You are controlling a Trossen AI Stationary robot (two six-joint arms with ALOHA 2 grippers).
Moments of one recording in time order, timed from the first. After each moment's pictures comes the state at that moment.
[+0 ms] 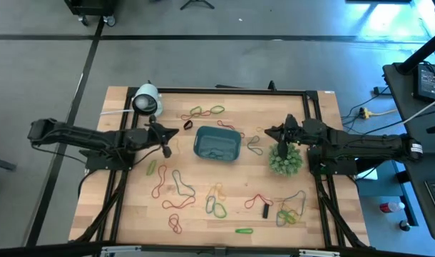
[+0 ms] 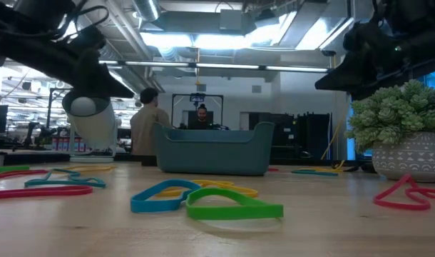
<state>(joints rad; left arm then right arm) 0.01 0.70 0.17 0.19 -0.52 -0.09 -0.21 0.62 0.25 0.09 0.08 0.26</state>
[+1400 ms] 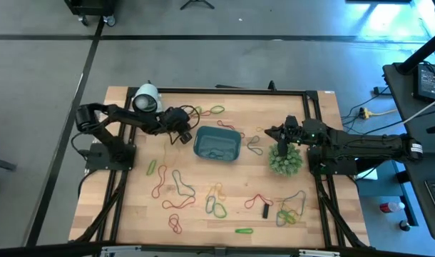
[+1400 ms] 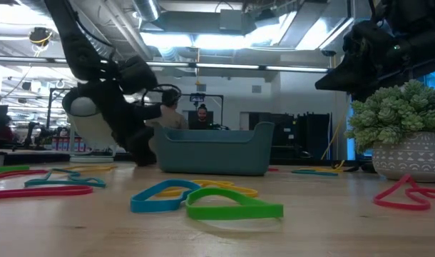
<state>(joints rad) 0.45 1.55 0.51 0.16 -0.22 -0.07 -0.21 0.62 0.25 0.08 0.08 0.36</state>
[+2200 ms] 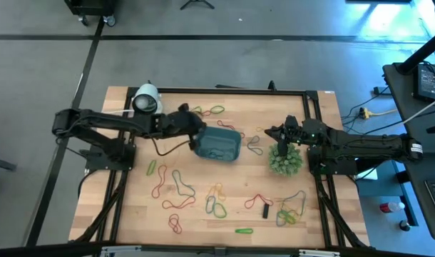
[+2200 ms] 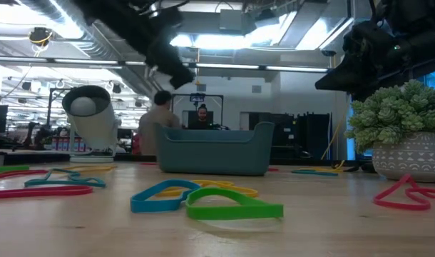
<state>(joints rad) 0.12 1.31 0.83 -0.08 -0.35 0.04 -0.21 0.62 0.25 0.08 0.08 0.34</state>
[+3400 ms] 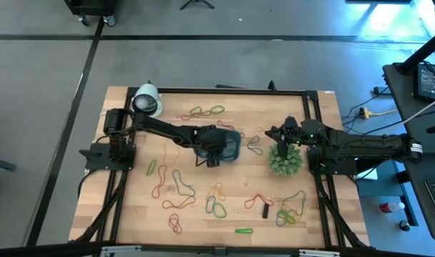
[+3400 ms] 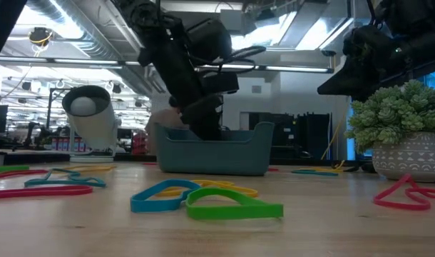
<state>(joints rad) 0.07 1.88 1.13 -0.20 -0.15 0.00 -0.21 0.62 0.25 0.04 0.08 0.34</state>
